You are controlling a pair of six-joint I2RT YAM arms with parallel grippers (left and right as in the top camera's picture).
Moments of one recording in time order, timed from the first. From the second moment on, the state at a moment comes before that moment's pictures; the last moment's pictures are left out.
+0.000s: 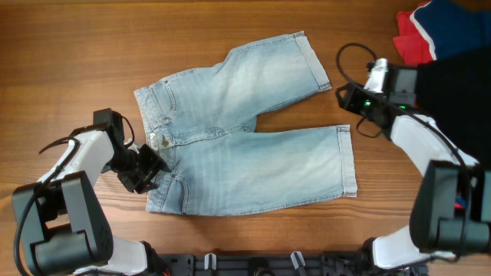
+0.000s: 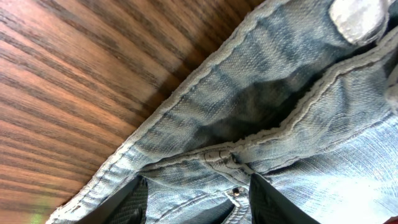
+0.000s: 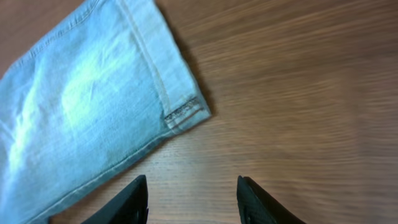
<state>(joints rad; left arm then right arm) 0.23 1.67 0.82 -0.89 0.34 -0.53 -0.08 1.73 0.92 -0.10 -0.33 0.27</state>
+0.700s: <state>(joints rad) 0.23 1.66 0.82 -0.89 0.33 -0.53 -0.02 2.03 0.95 0.35 -0.34 0.46</state>
